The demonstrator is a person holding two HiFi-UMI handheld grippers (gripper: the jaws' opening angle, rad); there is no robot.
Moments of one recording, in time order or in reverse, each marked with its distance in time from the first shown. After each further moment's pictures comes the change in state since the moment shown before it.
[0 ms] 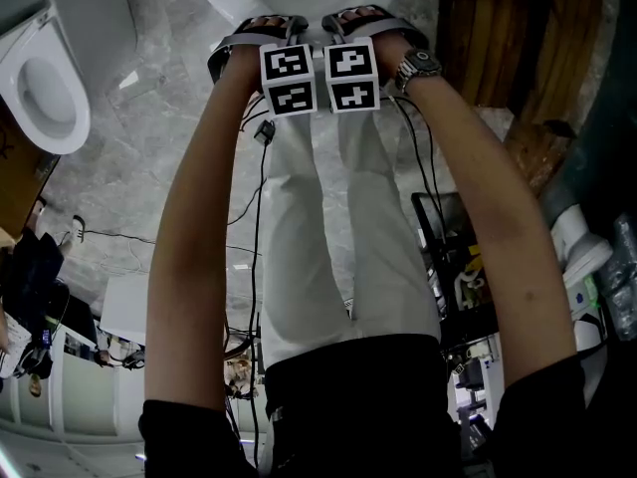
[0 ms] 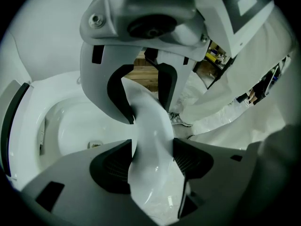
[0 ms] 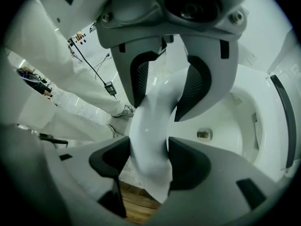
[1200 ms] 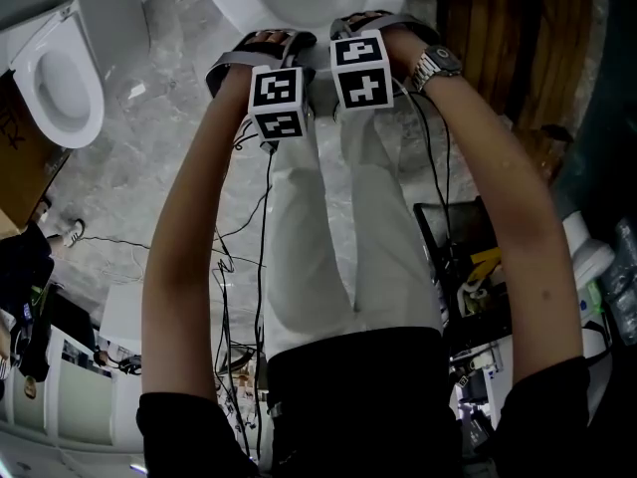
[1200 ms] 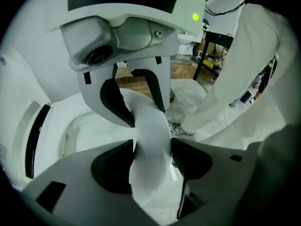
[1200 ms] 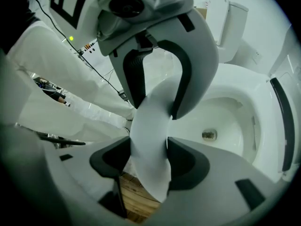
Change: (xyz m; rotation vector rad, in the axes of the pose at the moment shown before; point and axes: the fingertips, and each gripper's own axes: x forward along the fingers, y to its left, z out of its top) left arm -0.075 -0.016 0.030 0.048 -0.134 0.103; right arm -0.078 0.017 0.013 0.014 -0.031 0.159
